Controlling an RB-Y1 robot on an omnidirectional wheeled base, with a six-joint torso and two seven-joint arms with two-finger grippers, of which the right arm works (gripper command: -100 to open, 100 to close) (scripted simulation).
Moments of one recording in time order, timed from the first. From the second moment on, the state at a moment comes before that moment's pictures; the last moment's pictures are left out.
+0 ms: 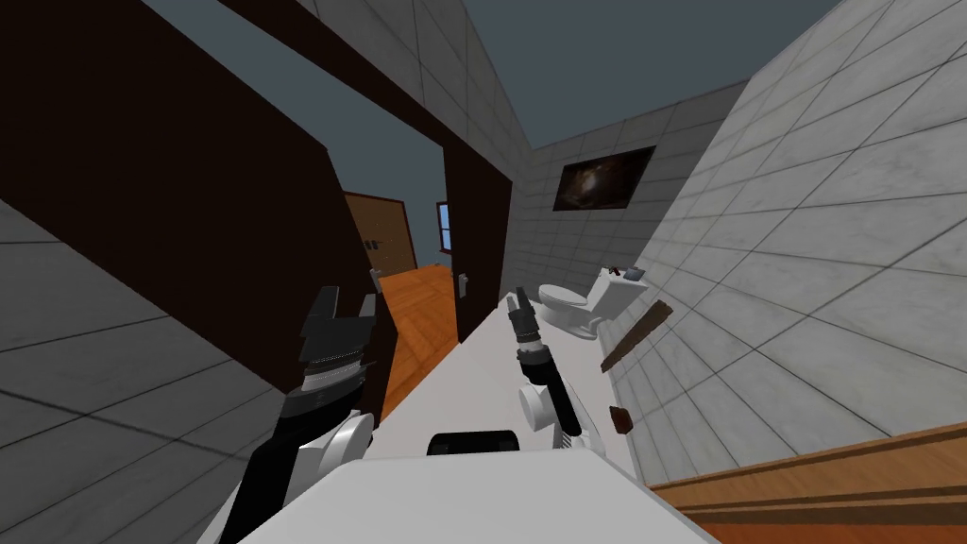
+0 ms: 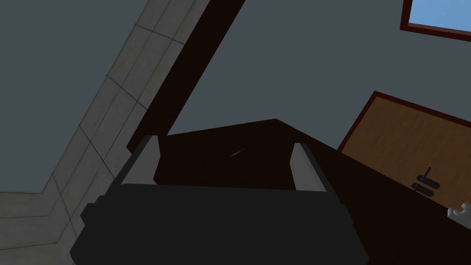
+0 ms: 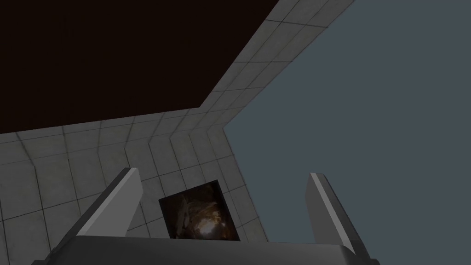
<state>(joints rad) 0.28 -0.08 0.30 -2.10 0.06 -0.41 0.06</state>
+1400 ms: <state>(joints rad) 0.10 -0.11 0.54 -1.79 0.02 -0.40 -0.03</state>
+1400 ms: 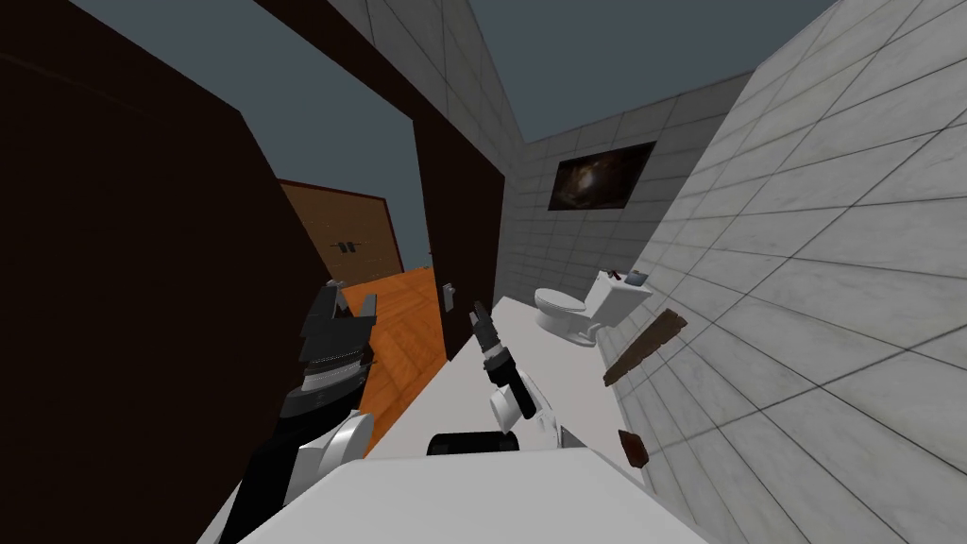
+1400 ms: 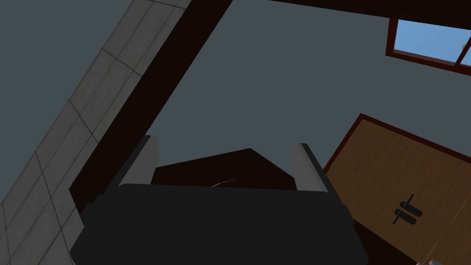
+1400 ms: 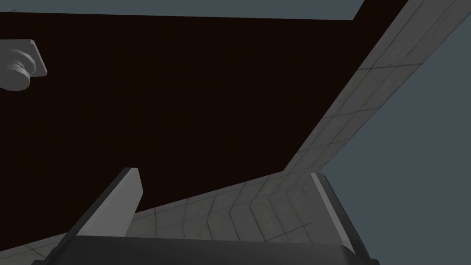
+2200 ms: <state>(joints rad) 0.00 -0.11 0.66 -1.64 0.00 -0.38 -0.08</state>
